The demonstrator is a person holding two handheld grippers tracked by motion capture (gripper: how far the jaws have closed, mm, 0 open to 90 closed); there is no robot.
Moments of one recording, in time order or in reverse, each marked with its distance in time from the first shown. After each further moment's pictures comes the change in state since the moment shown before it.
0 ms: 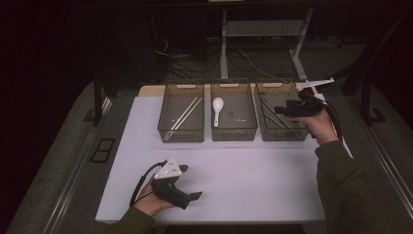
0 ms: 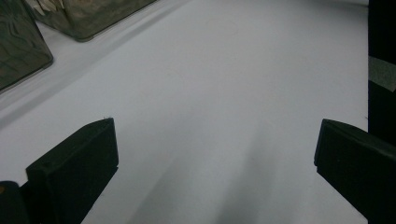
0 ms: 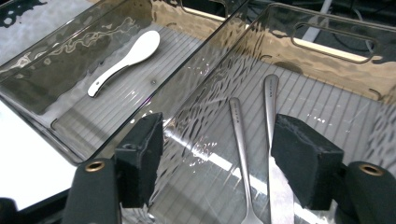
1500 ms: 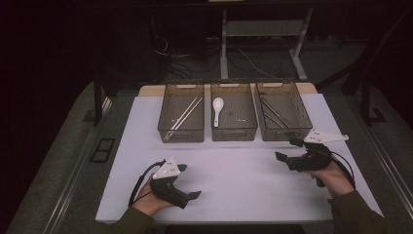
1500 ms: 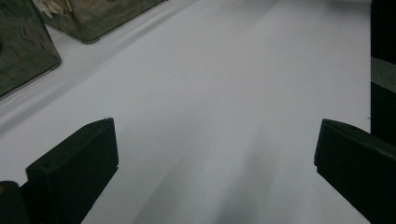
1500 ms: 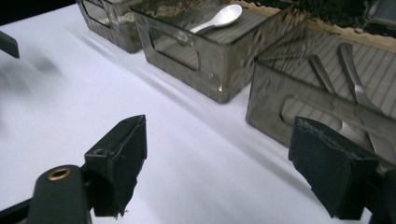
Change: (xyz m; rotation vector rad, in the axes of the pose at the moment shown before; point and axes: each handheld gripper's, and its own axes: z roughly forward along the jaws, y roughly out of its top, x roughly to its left) left arm 0.001 0.000 -0.003 -0.008 0.007 0.003; right arm 0.076 -0.116 -0.053 -0.120 0.080 -0.136
